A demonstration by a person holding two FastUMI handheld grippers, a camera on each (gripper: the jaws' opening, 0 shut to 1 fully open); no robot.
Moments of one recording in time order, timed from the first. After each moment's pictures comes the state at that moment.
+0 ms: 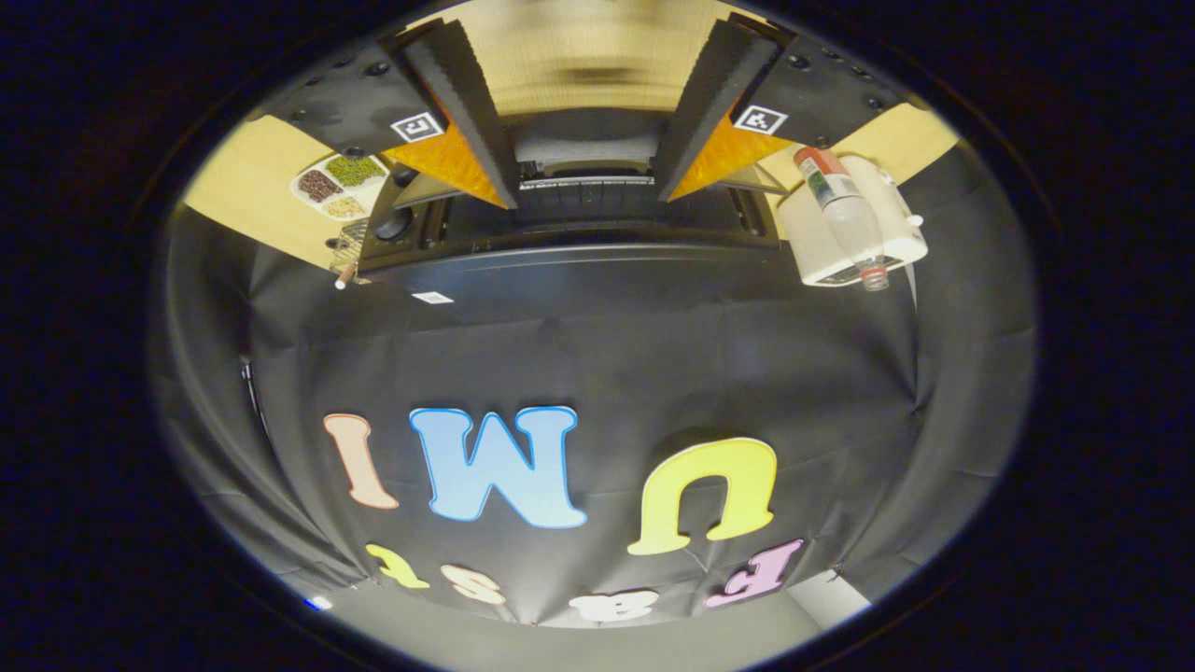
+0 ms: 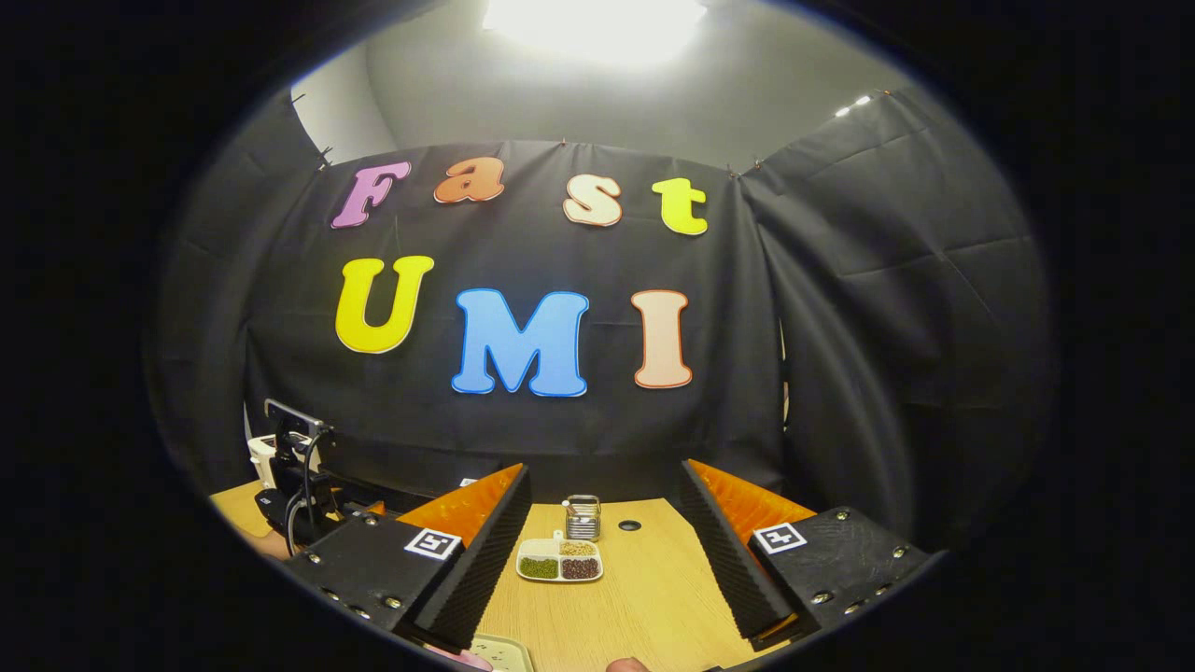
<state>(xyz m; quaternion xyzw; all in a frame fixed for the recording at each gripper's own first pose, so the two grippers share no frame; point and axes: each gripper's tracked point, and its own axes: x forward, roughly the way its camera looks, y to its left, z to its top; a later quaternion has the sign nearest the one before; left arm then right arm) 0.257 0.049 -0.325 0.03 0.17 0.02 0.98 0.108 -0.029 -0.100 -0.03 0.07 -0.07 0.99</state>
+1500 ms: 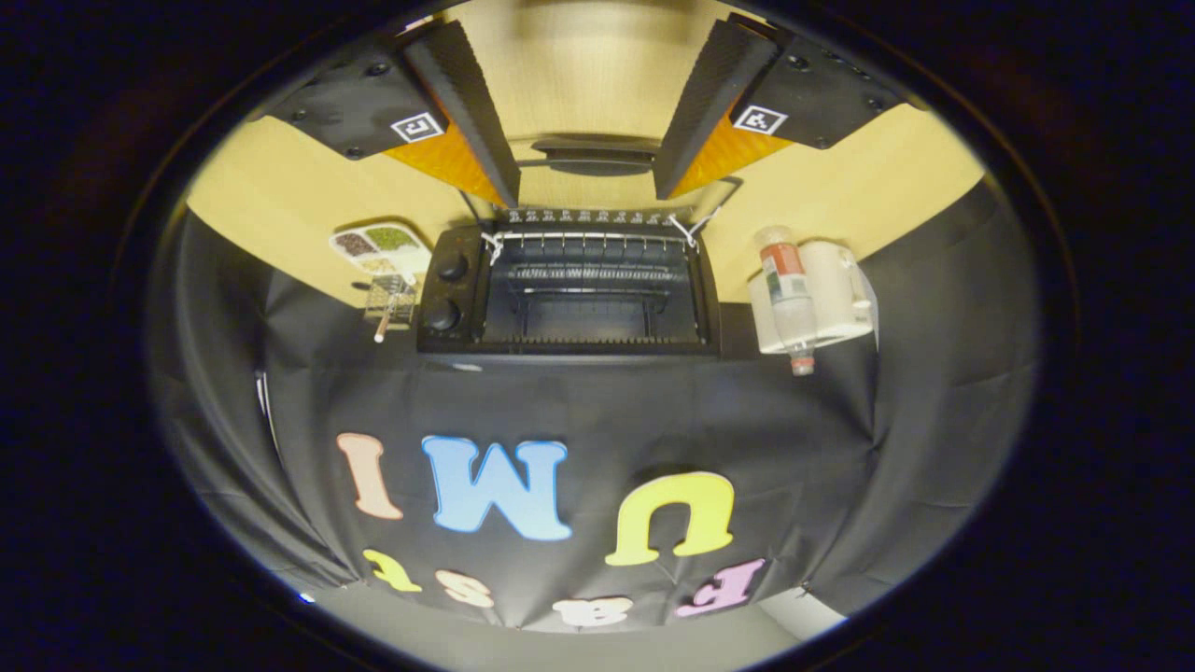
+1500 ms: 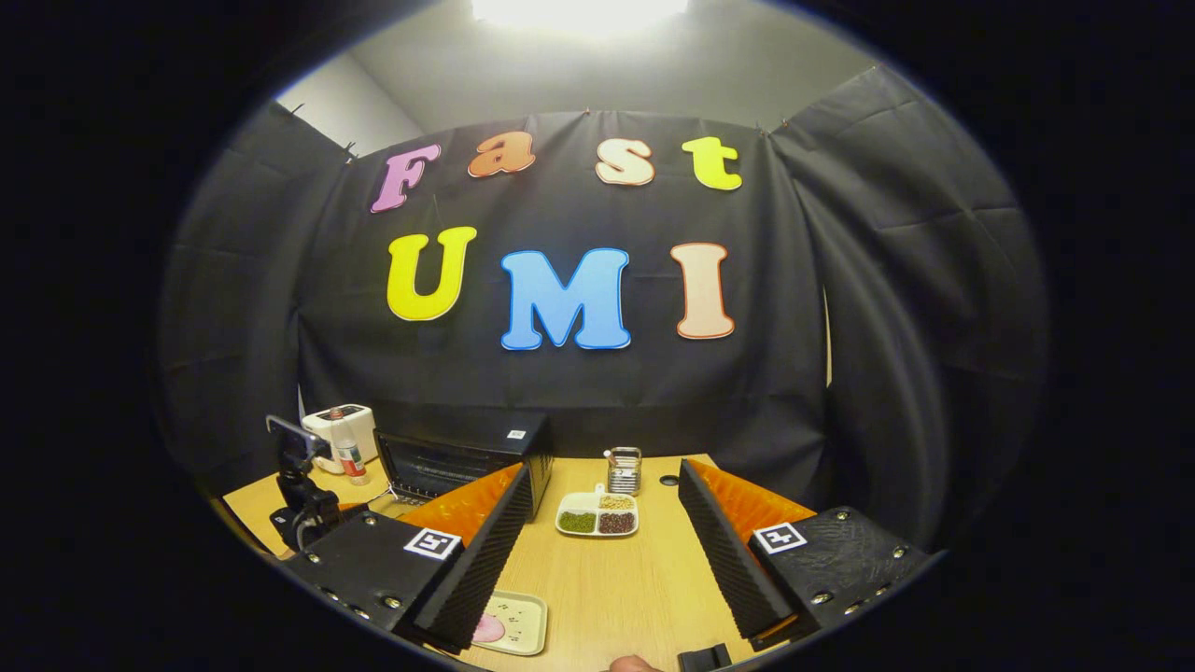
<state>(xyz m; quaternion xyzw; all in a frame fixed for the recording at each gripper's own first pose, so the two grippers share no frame) 0.117 0.032 -0.317 0.00 0.20 0.05 0.98 0.070 -0.016 -0.140 0.01 0.15 0.02 0.99</state>
